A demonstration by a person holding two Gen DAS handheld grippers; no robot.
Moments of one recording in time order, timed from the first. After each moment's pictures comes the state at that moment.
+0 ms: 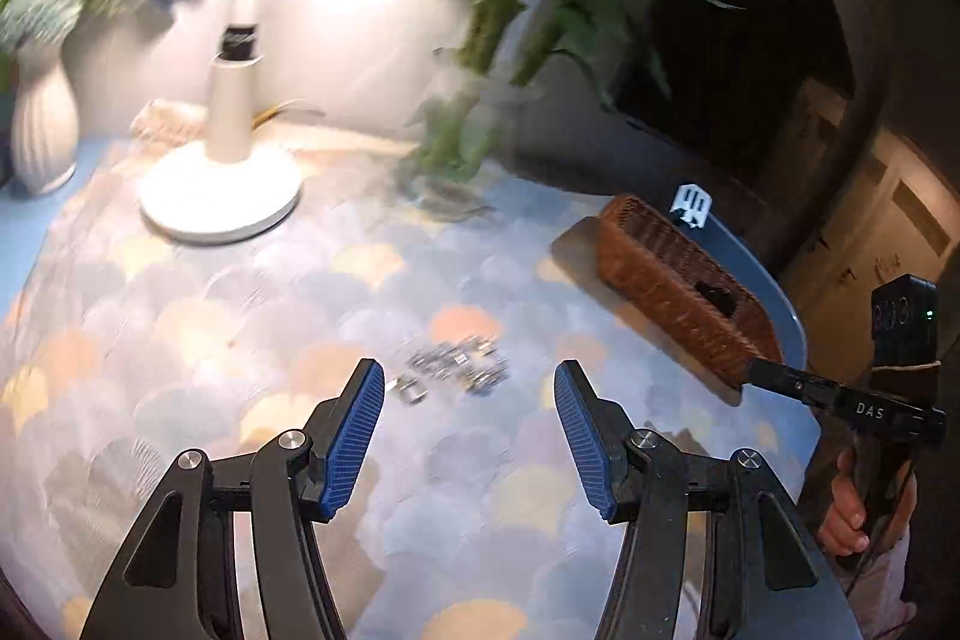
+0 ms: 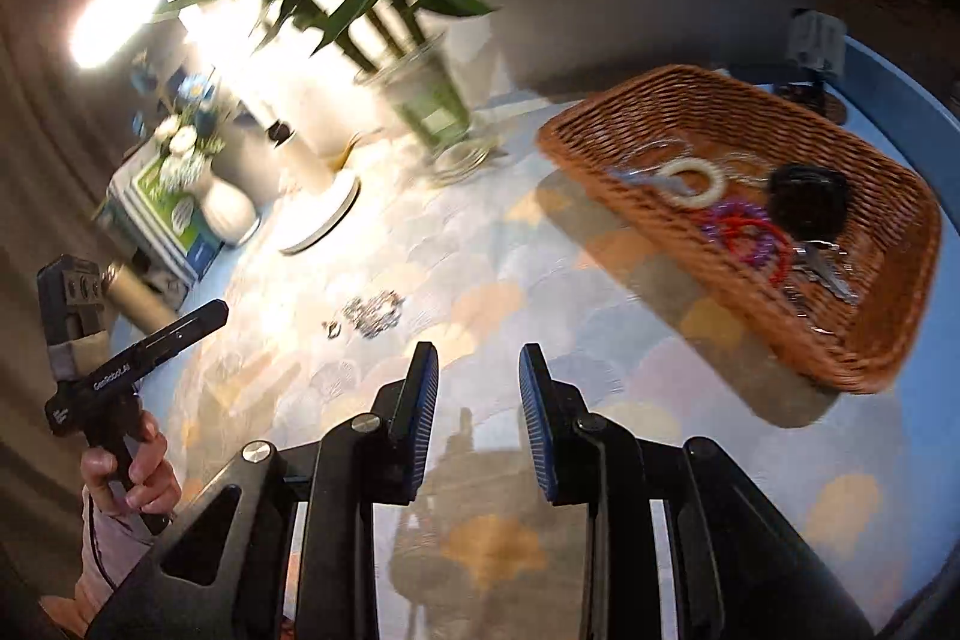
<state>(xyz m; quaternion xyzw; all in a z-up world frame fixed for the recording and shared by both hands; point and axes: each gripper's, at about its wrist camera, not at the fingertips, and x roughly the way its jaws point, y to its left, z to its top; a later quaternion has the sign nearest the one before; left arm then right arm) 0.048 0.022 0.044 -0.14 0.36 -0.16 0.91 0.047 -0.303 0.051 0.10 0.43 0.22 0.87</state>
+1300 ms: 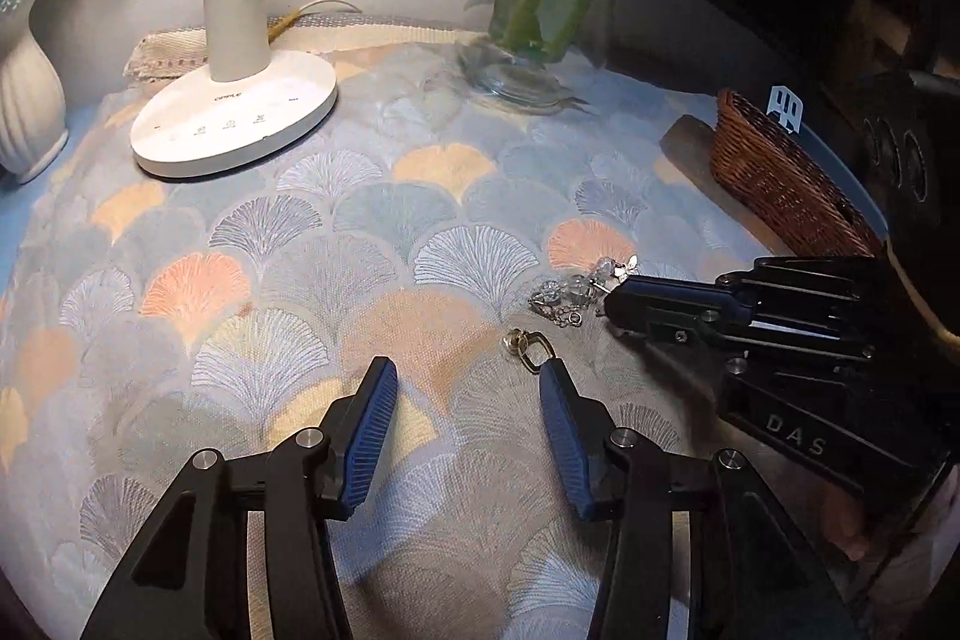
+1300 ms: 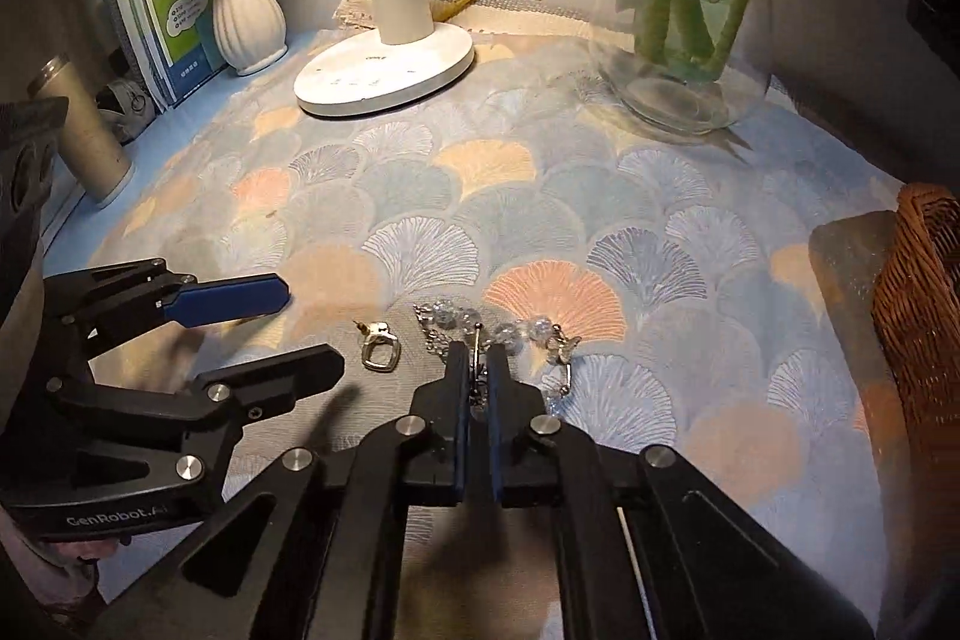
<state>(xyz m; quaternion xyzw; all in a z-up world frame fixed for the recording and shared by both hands) 0.108 0.012 -0.024 -0.06 0.44 -0.11 0.89 0.130 -0.123 -0.021 -0.09 0.46 0.28 0.84</state>
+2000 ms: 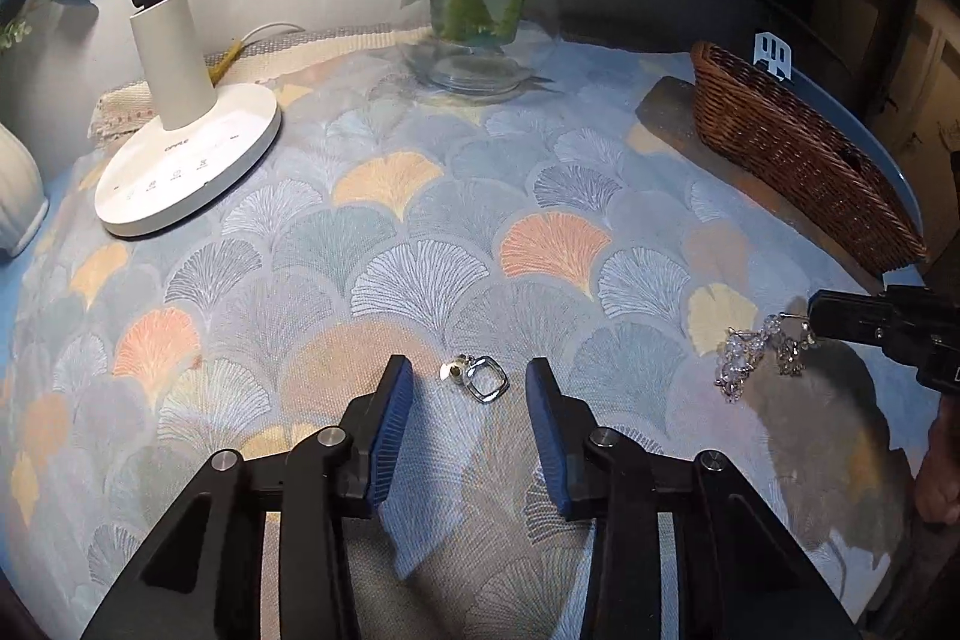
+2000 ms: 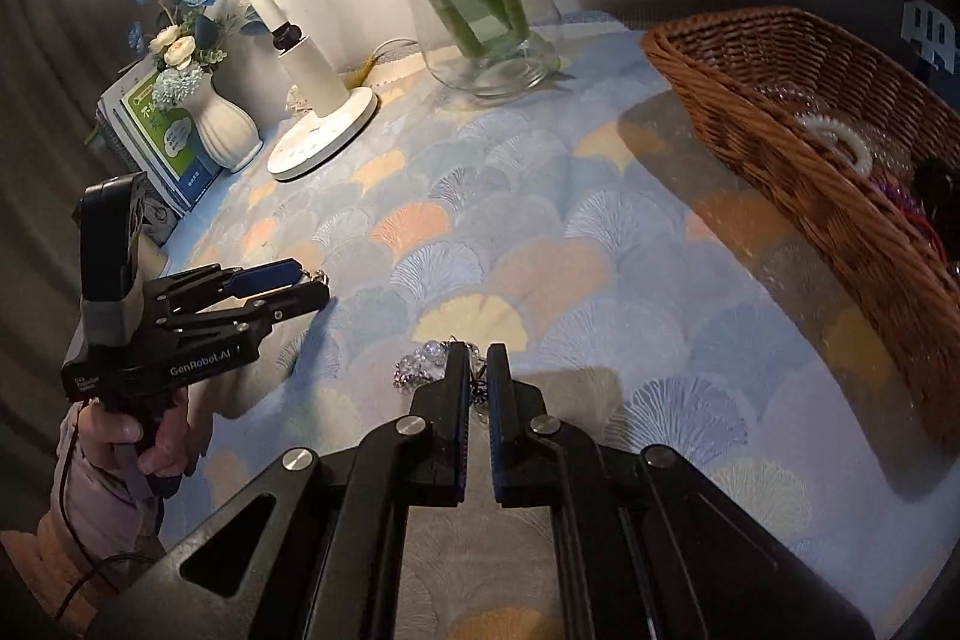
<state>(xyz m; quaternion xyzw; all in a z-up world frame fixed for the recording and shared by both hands) 0.121 -0.021 -0.026 0.02 0.44 -0.12 0.89 0.090 -0.262 -0.013 0.07 0.46 0.26 0.84</state>
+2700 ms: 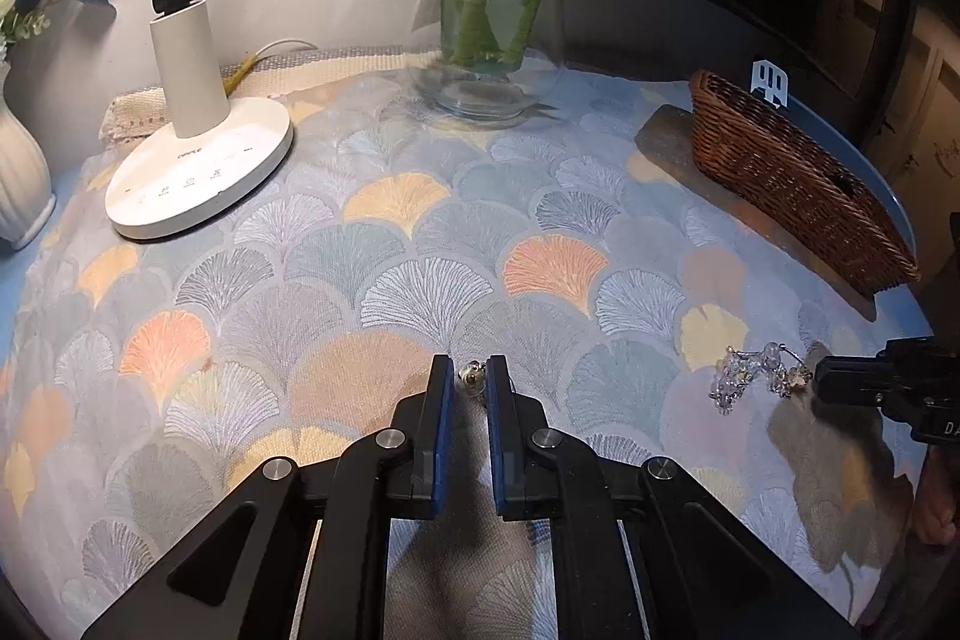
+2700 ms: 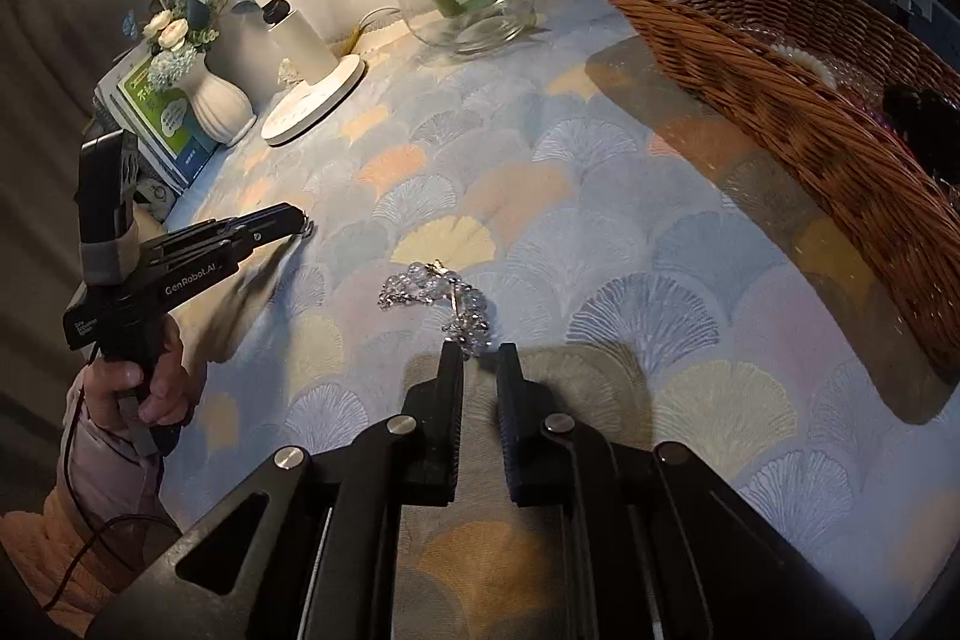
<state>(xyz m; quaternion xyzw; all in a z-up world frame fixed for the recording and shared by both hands) 0.111 -0.014 -0.020 0.00 0.42 -0.12 0.90 0.070 -0.268 -0.018 0.05 0.49 0.26 0.83</state>
